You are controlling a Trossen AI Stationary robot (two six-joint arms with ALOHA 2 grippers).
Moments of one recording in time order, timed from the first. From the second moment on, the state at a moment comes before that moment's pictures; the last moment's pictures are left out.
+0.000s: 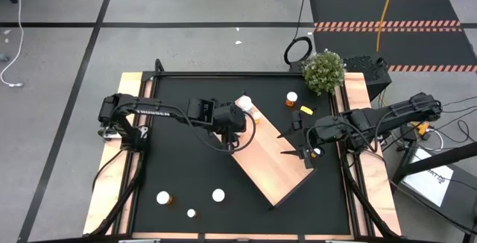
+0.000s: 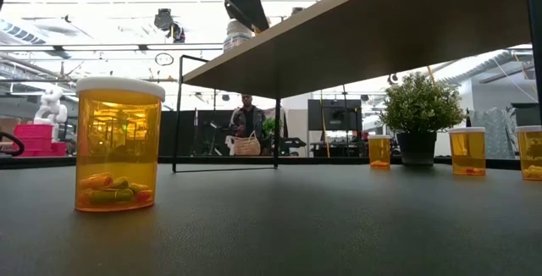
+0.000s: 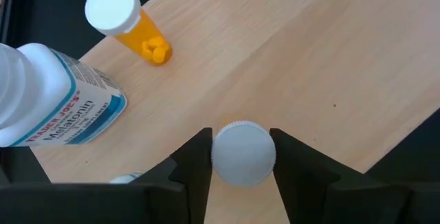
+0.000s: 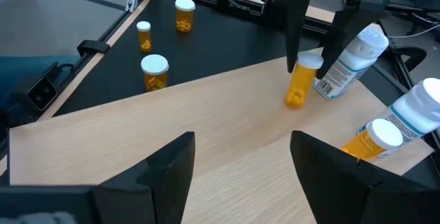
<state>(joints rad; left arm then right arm) -0.03 1.73 1.62 -0.89 -0.08 0.04 0.27 1.01 0.92 -0.44 0.13 -0.09</state>
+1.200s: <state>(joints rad) -0.21 1.57 1.62 -0.83 -0.30 0.07 0.27 1.01 0.92 -0.47 0.19 -0.10</state>
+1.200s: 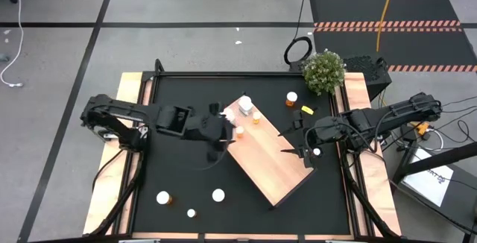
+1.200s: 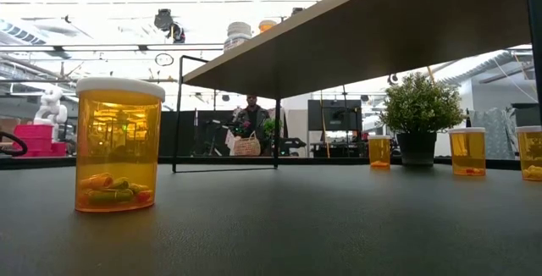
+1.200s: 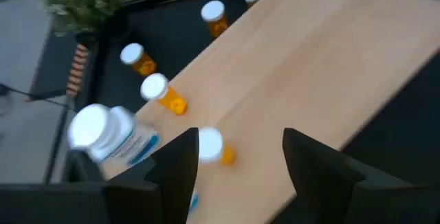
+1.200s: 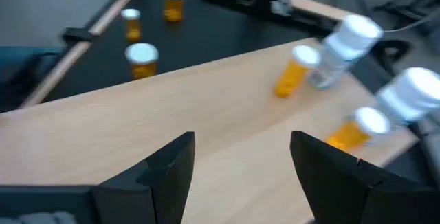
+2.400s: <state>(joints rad) -0.27 1.13 1.04 -0.53 -0.55 -0.03 0.17 0.81 0.76 -0.51 0.48 0.01</state>
